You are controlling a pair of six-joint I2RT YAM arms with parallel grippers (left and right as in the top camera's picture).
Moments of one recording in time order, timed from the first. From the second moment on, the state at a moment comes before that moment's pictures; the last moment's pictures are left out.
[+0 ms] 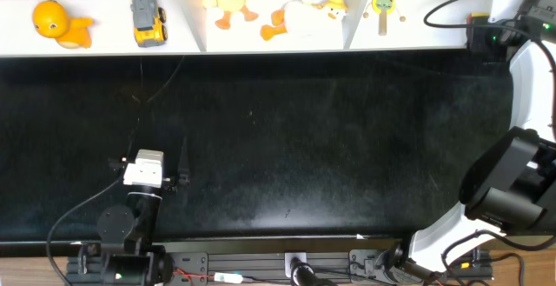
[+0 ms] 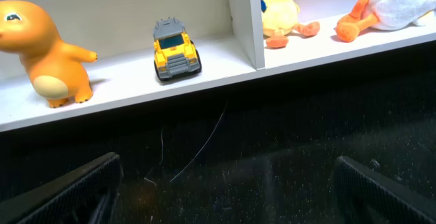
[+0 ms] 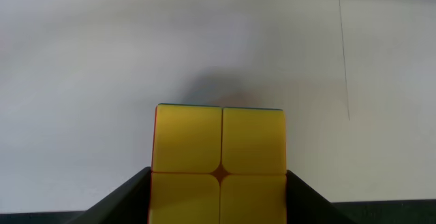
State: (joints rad) left arm -0.03 0.02 0.01 -0.07 0.07 0.16; right arm -0.40 1.94 1.64 -0.64 -0.15 -0.38
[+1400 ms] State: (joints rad) left arm -0.03 0.02 0.01 -0.07 0.07 0.16; right arm -0.07 0.78 0.47 -0.25 -0.05 -0.07
